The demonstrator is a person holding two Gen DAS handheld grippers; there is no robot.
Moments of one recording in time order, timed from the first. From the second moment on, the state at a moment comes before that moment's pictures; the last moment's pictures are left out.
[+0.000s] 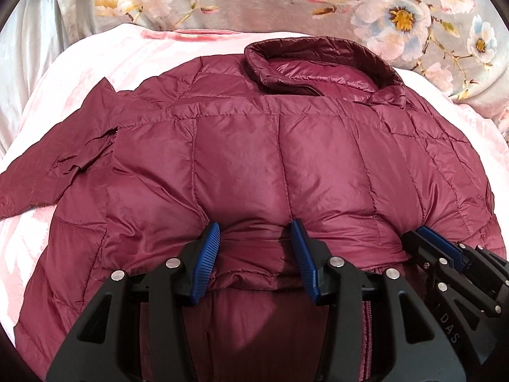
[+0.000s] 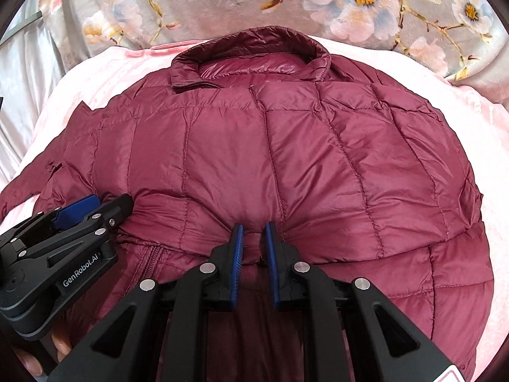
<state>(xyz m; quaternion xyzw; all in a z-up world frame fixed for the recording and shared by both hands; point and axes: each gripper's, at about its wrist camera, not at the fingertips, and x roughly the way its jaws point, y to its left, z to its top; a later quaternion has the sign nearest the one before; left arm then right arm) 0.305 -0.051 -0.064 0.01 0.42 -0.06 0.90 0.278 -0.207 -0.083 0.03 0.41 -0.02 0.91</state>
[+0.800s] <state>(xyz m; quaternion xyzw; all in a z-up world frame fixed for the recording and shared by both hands) 0.308 -0.014 -0.063 -0.01 0.45 -0.03 0.89 0.277 -0.201 -0.080 0.00 0.44 -0.02 0.90</state>
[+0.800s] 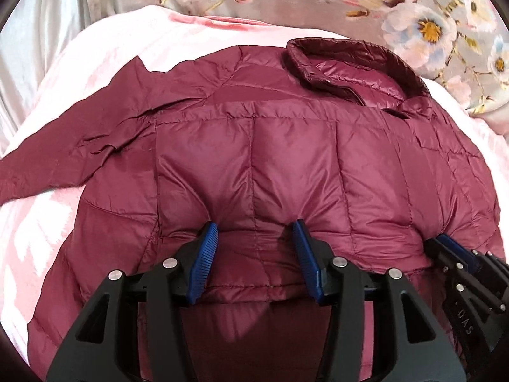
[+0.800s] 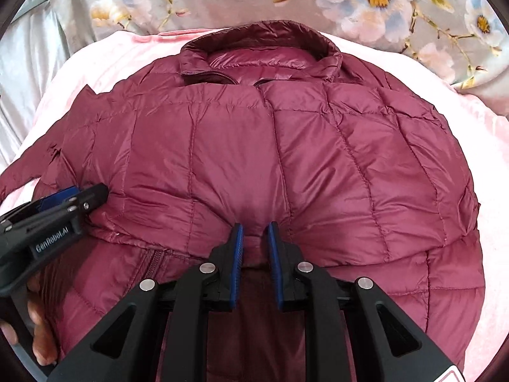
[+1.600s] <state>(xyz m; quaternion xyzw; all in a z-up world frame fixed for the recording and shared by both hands) 0.252 0.390 -0.058 -0.37 0.38 0.20 0.82 0.170 -0.113 -0.072 -0.02 0.42 0.02 0.91</state>
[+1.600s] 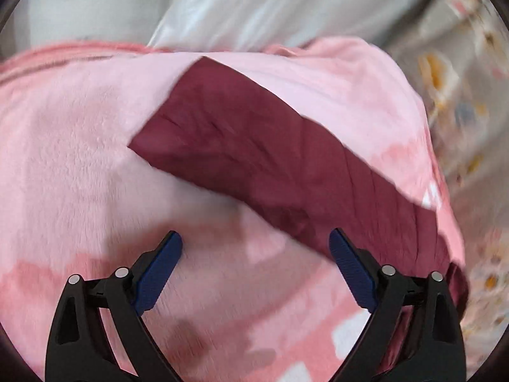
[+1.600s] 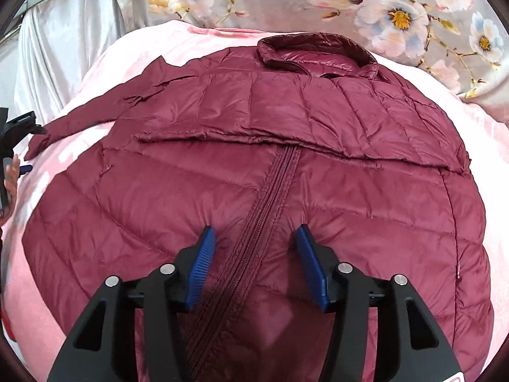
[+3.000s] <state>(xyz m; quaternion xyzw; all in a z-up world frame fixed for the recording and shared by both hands) 0.302 0.064 0.013 -0.20 0.40 -0.10 0.89 0.204 -0.243 -0.011 0.10 0.37 -0.04 0.92</state>
